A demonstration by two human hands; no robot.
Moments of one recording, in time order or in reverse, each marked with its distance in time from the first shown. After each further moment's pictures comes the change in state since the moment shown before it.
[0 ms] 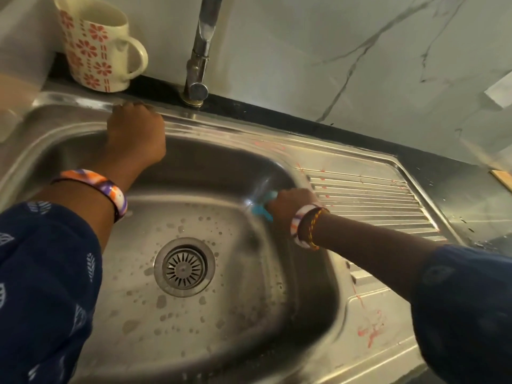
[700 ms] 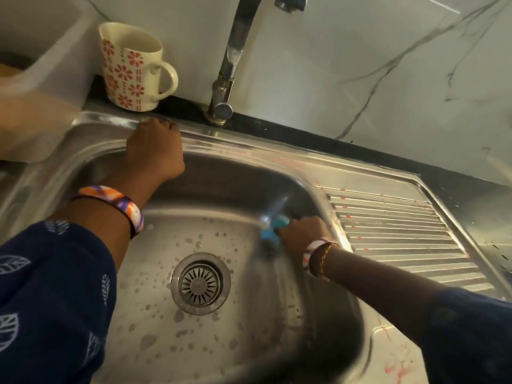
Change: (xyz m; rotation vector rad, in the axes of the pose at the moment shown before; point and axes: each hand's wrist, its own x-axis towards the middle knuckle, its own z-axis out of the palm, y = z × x) left_hand 0.003 -0.015 0.006 -0.081 -0.017 -0.011; right_hand 0.025 -0.010 0.023 0.121 0.025 0.069
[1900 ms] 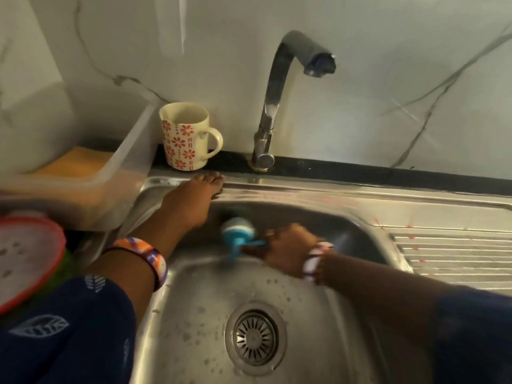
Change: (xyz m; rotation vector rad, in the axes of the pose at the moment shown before) left_hand 0.013 -0.030 -0.011 -0.018 -0.223 0.220; right_hand 0.076 -0.039 -0.051 -0.010 0.367 -0.491
